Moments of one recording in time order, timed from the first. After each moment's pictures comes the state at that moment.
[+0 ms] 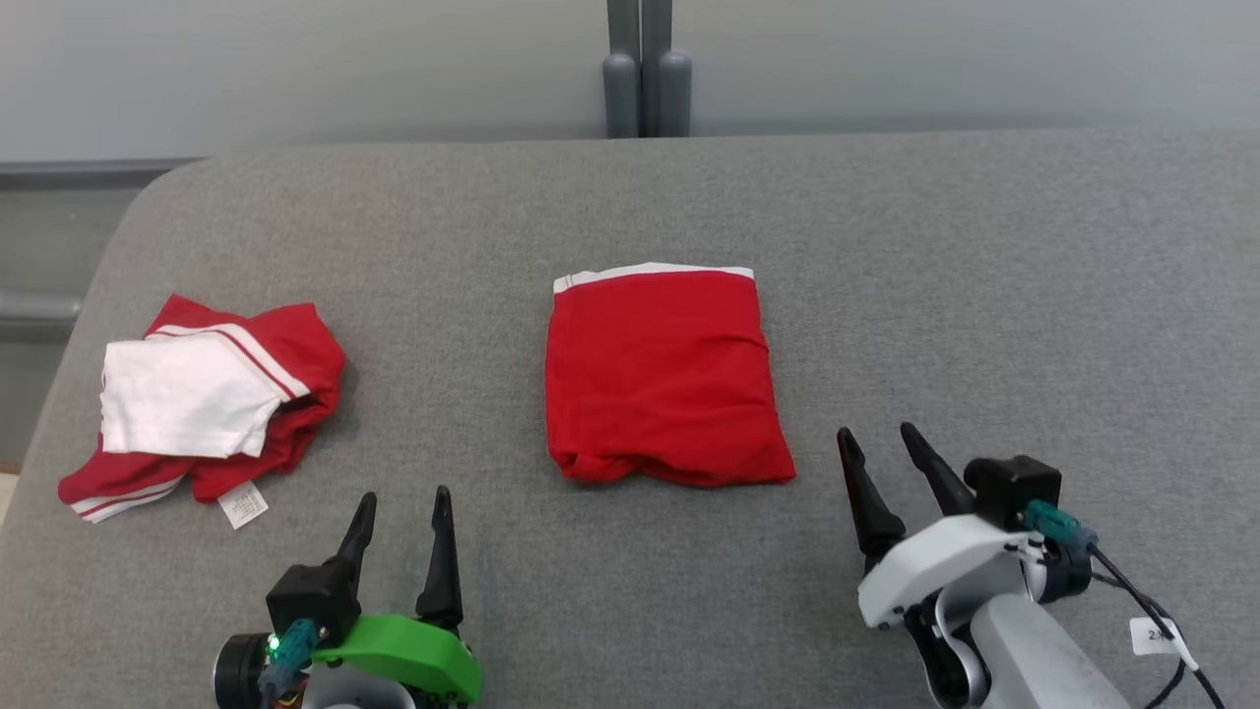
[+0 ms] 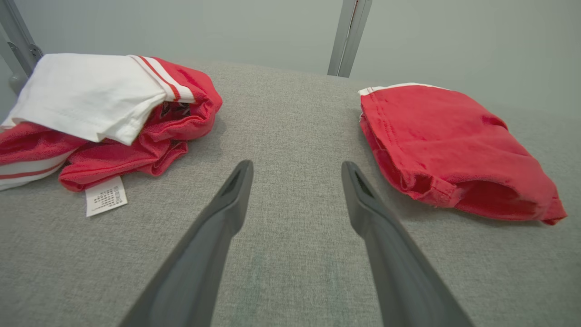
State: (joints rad) left arm -0.08 0.05 -0.19 0.38 -0.30 0.02 -0.26; right arm -0.25 -0.05 0.19 0.53 0.34 0.13 -0.26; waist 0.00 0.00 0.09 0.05
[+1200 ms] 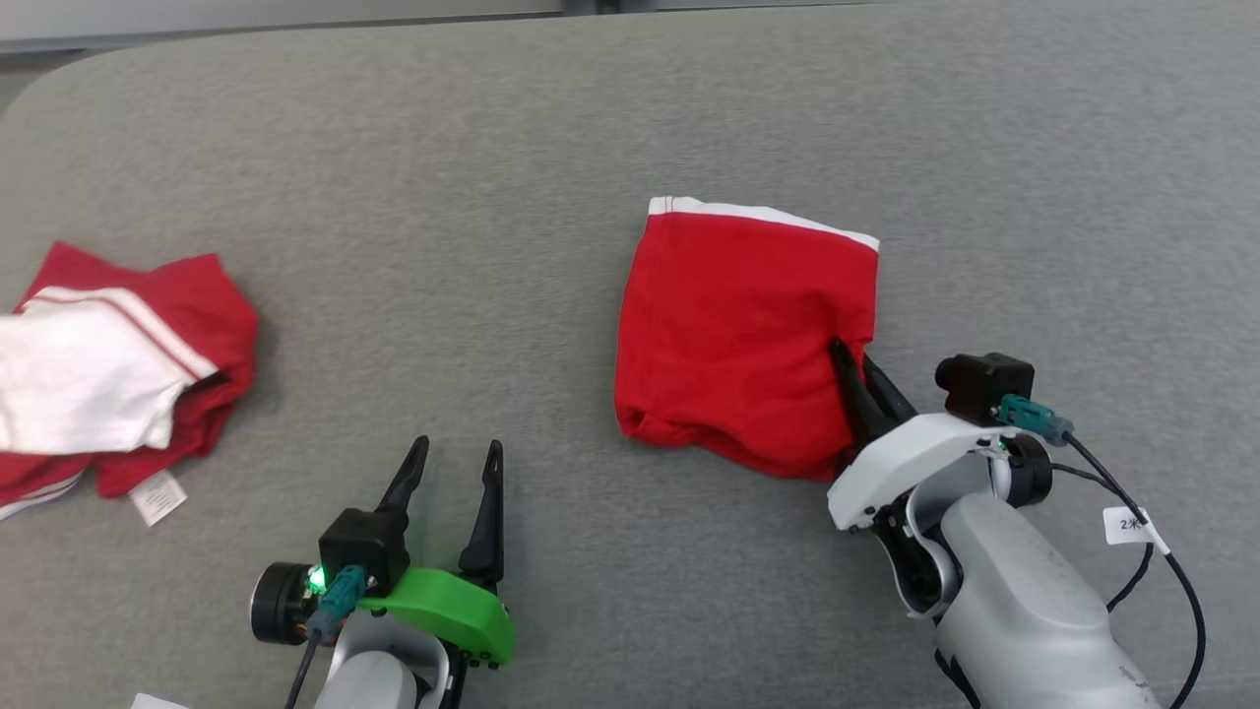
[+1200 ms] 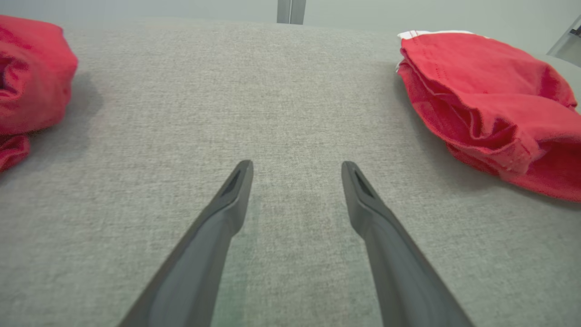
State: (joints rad) left arm -0.18 0.05 -0.27 0.41 -0.25 -0.02 -0.26; right arm -0.51 -0.05 0.28 0.73 0.49 0.13 -0.26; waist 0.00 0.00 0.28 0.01
